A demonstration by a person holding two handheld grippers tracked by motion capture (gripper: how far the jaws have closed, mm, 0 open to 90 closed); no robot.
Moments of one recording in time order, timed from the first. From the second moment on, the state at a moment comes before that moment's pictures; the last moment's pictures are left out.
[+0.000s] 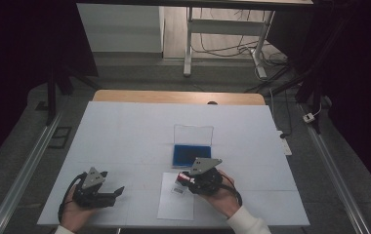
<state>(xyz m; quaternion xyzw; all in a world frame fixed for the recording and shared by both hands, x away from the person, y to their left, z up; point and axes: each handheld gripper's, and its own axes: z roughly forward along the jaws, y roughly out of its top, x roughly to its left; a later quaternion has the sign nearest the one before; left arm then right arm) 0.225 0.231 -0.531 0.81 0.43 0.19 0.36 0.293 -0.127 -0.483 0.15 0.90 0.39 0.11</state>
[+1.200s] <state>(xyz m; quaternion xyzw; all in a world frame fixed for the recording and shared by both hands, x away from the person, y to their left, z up) 0.225 0.230 -0.532 0.81 0.43 0.19 0.35 0.324 -0.152 -0.464 0.21 0.87 0.42 0.14</state>
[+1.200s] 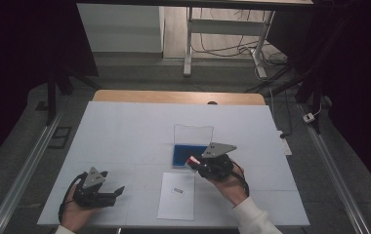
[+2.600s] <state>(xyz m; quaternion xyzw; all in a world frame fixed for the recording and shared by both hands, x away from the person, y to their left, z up) 0.226 0.229 -0.534 0.81 0.43 0.19 0.35 0.388 -0.132 -0.494 0.25 0.88 0.36 0.15</state>
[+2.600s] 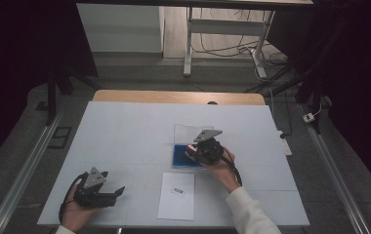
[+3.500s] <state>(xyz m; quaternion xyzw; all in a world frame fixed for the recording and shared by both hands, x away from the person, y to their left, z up) 0.224 0.230 -0.531 0.81 0.43 0.18 0.36 0.341 -0.199 -0.477 0.28 0.83 0.45 0.19</state>
